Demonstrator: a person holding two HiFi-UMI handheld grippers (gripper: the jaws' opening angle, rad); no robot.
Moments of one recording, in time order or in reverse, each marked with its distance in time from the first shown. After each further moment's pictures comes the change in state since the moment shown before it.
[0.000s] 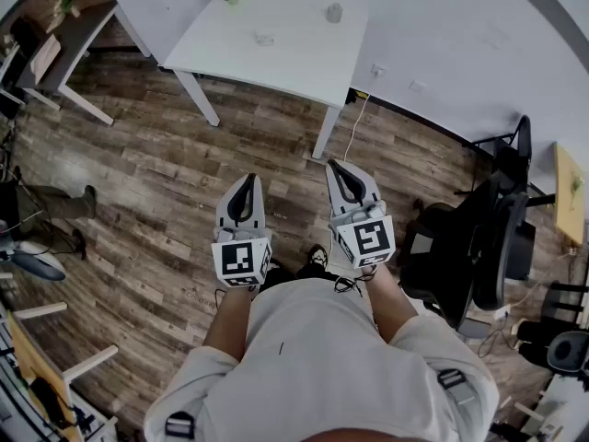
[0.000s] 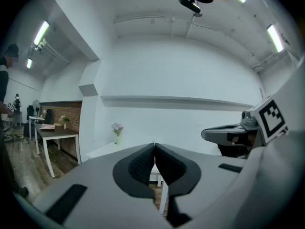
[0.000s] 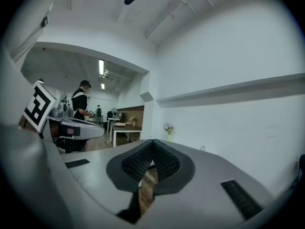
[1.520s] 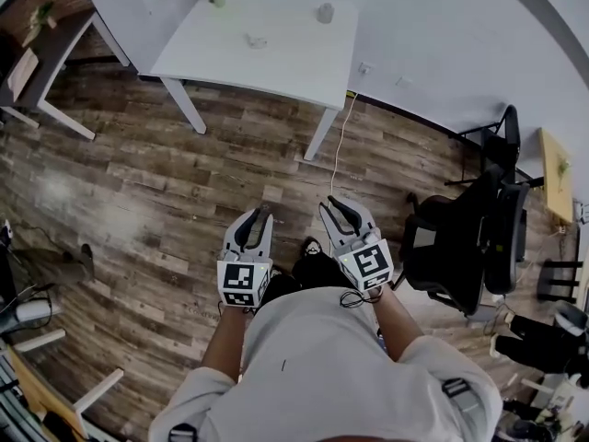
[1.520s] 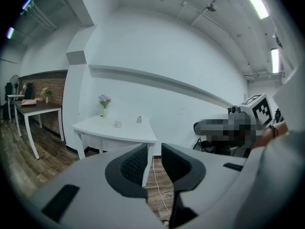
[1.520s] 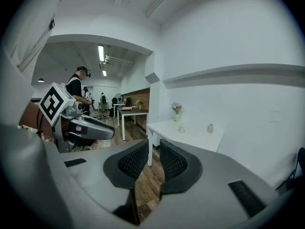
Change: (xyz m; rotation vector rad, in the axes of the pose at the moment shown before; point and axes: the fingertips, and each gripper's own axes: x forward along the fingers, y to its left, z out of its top) left arm -0.027 0.031 -0.104 -0.083 0.256 -0.257; right arm 0.007 0.078 -0.073 0.037 0.215 0.046
